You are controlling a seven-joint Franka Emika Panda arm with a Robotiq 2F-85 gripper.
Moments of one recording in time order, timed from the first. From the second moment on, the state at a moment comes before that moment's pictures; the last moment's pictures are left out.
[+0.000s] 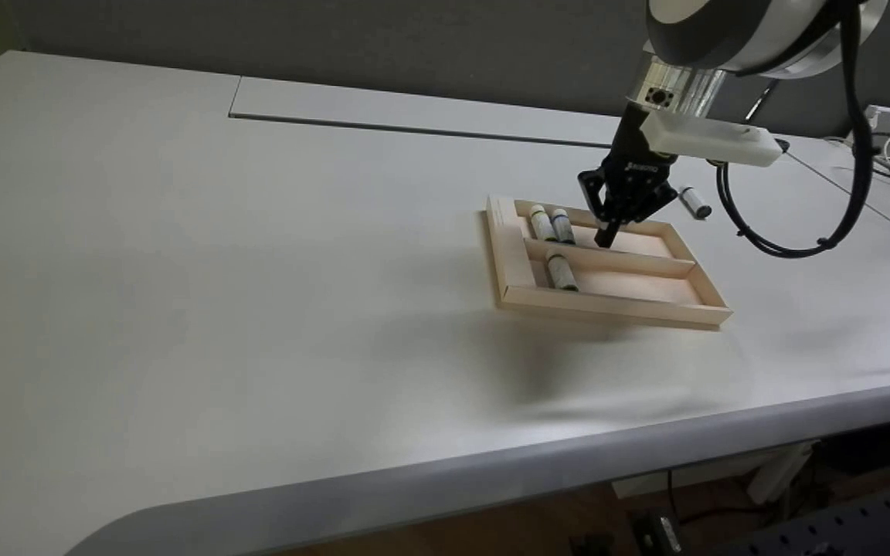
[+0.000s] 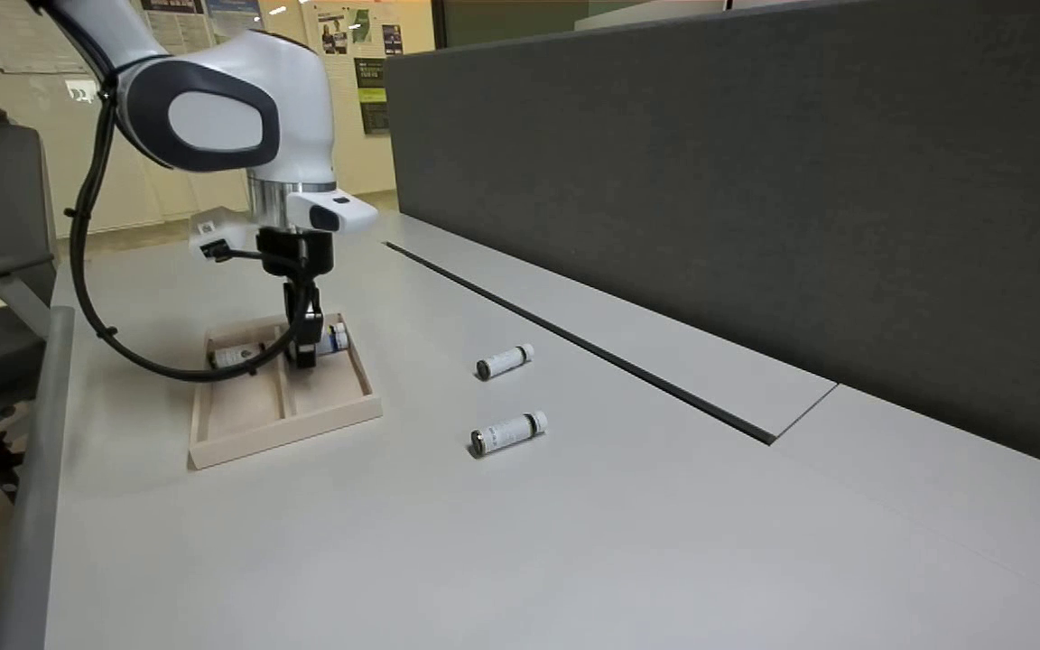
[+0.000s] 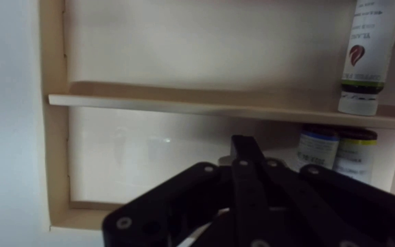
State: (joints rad) arm 0.13 0.53 -0.01 -2.21 0.09 2.62 0.18
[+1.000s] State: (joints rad) arm 0.20 0.55 0.01 -2.16 0.08 2.68 0.20
